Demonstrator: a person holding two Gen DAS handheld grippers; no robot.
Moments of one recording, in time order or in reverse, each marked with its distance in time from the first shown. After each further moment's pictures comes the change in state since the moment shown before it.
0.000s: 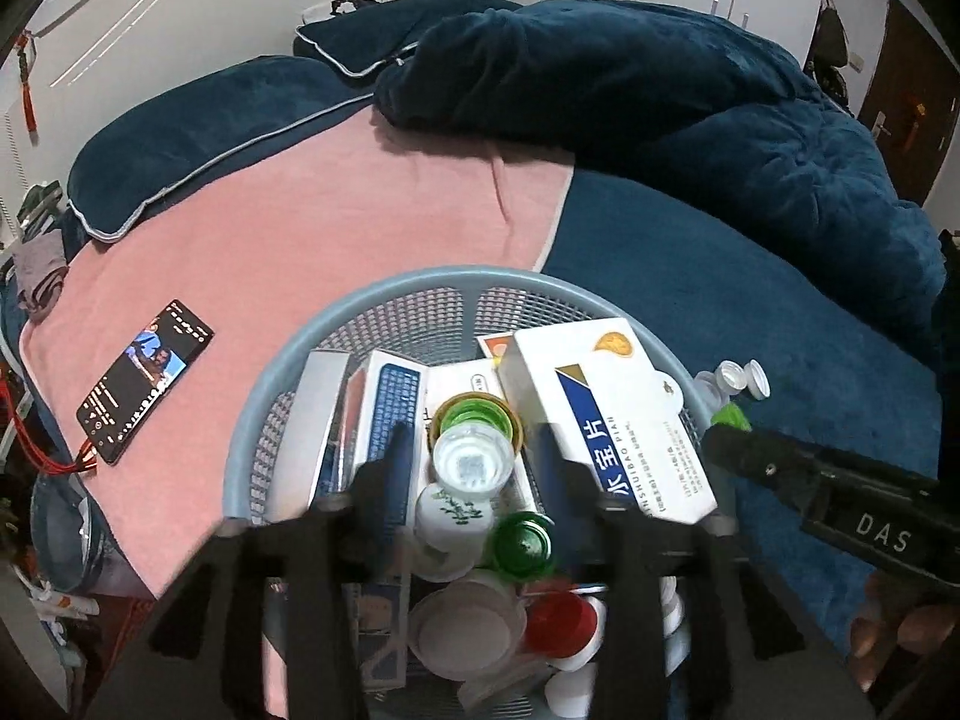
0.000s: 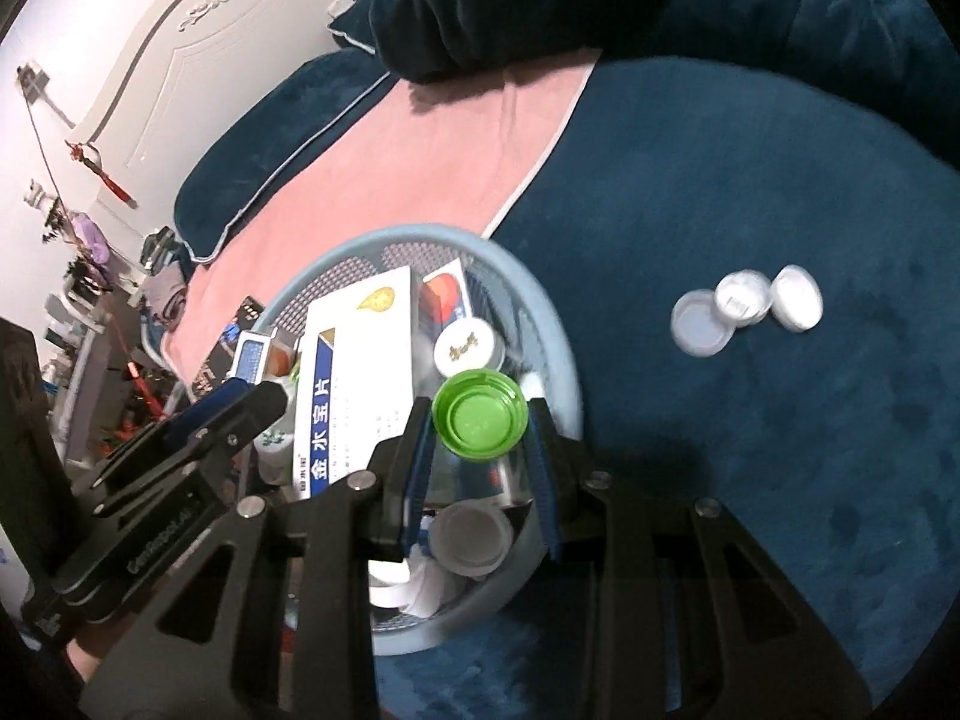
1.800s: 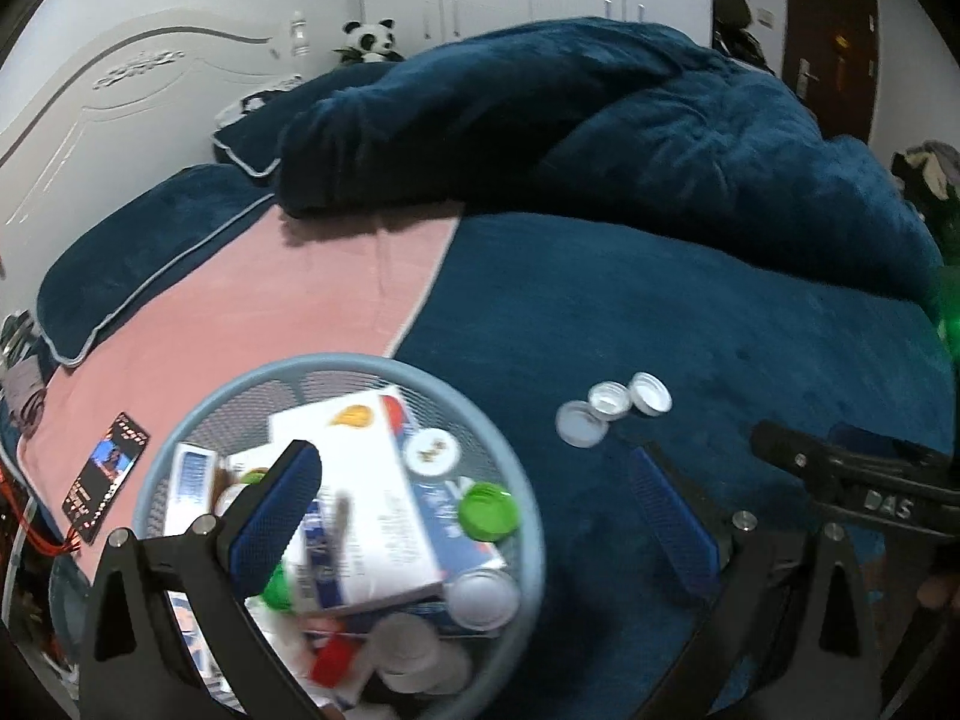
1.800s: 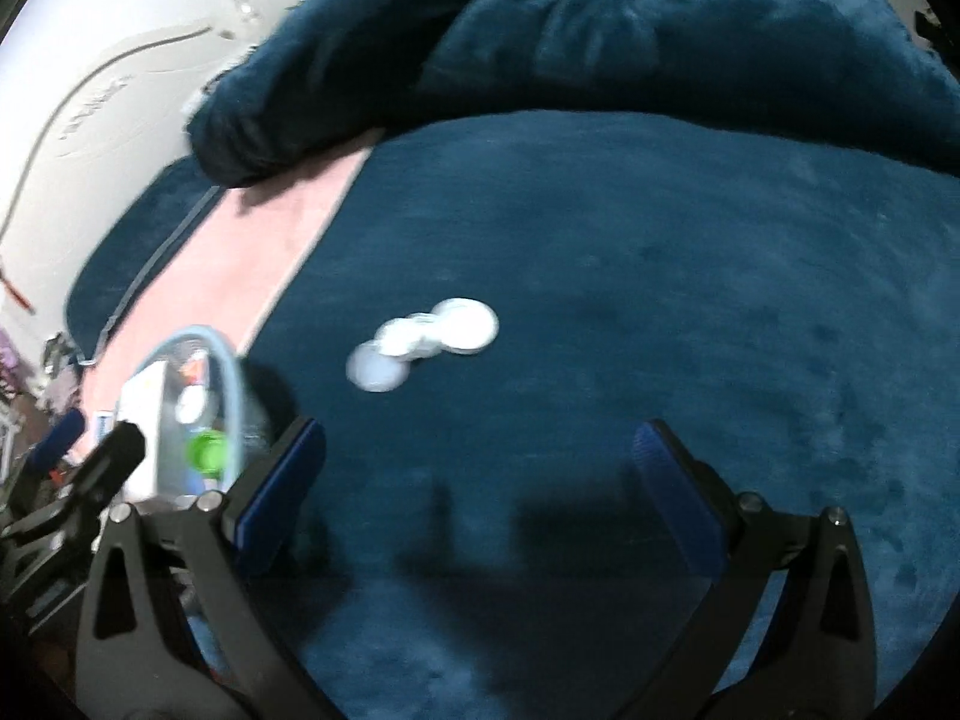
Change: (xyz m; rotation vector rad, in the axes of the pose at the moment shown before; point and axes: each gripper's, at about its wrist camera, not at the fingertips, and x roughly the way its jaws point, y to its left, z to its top) left arm -0.014 -0.137 -0.003 0.219 -0.125 -0.019; right arm -0.075 -0.131 -0.023 0.180 -0.186 -0.300
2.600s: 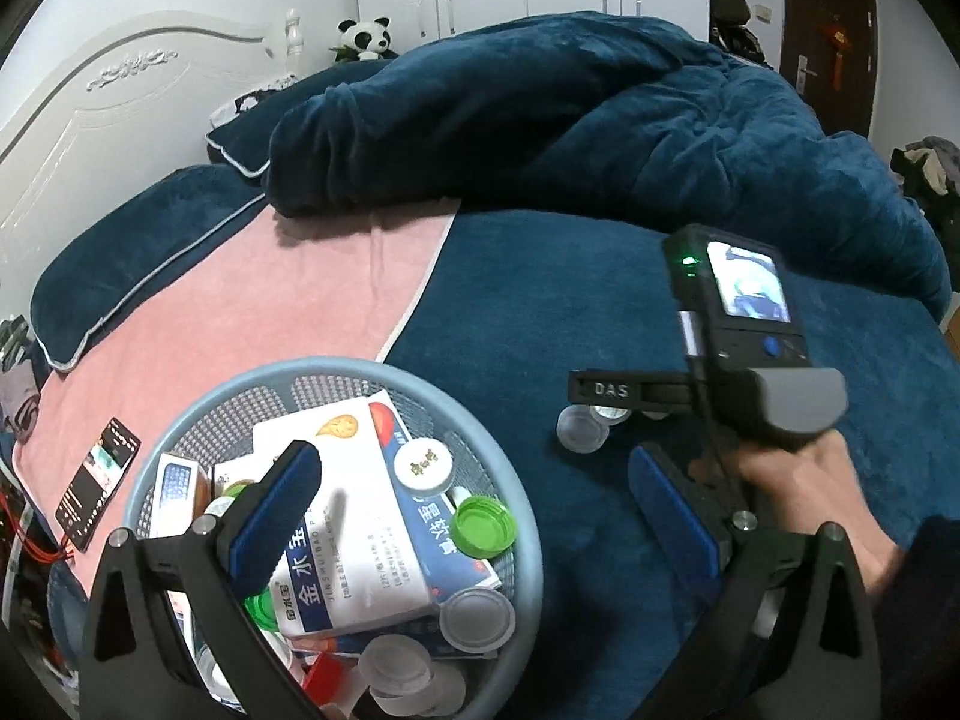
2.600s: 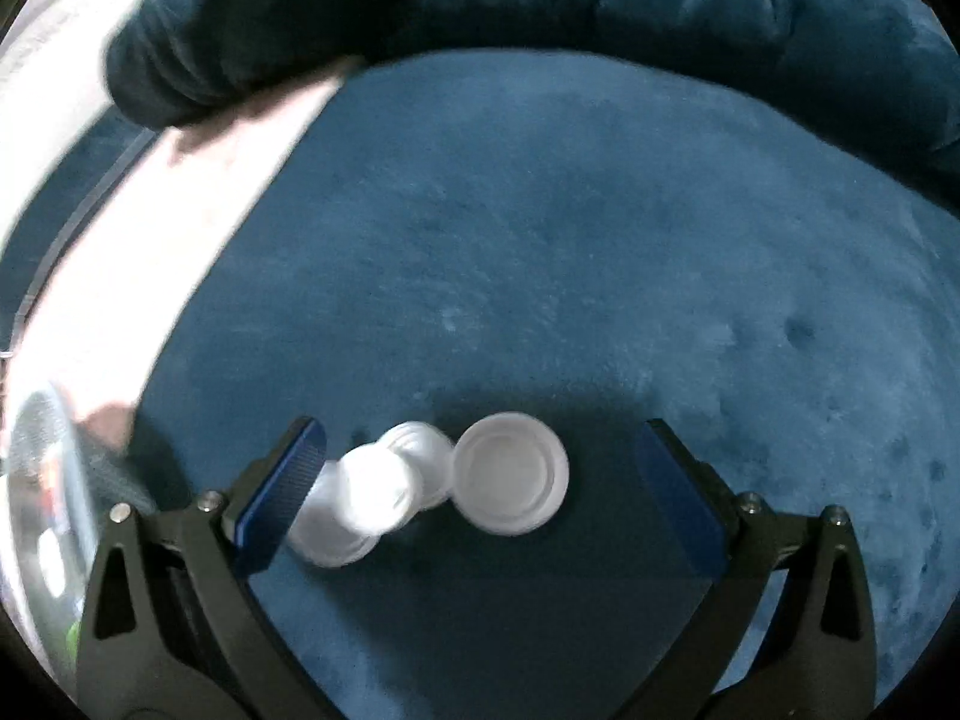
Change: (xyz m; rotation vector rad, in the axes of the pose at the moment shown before) left arm 0.014 0.003 0.000 -0.008 0.006 0.004; right arm 0.148 0.043 0.059 -0.092 0.152 -0.125
